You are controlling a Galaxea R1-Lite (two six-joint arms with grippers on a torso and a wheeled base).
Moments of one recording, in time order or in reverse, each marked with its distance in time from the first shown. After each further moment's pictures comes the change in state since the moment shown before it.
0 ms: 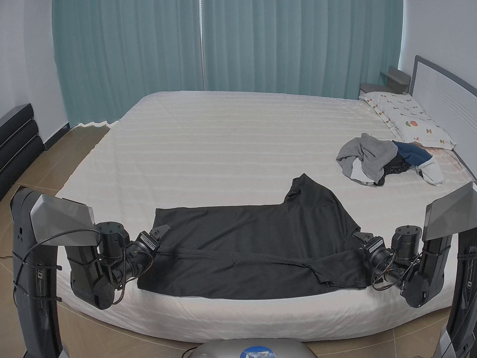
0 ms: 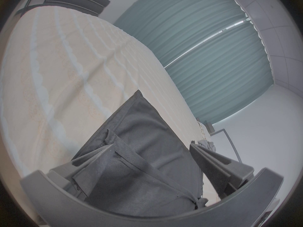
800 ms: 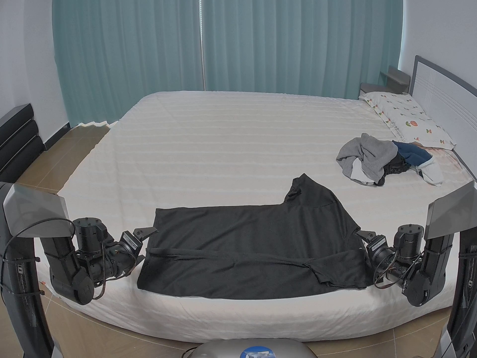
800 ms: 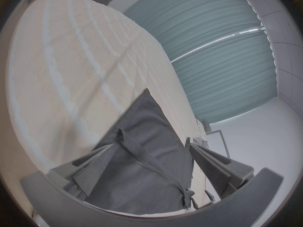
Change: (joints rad) left arm 0.115 -0.123 0.084 0.114 -0.204 -0.052; right arm -0.019 -0.005 -0.001 0.000 0.002 0.003
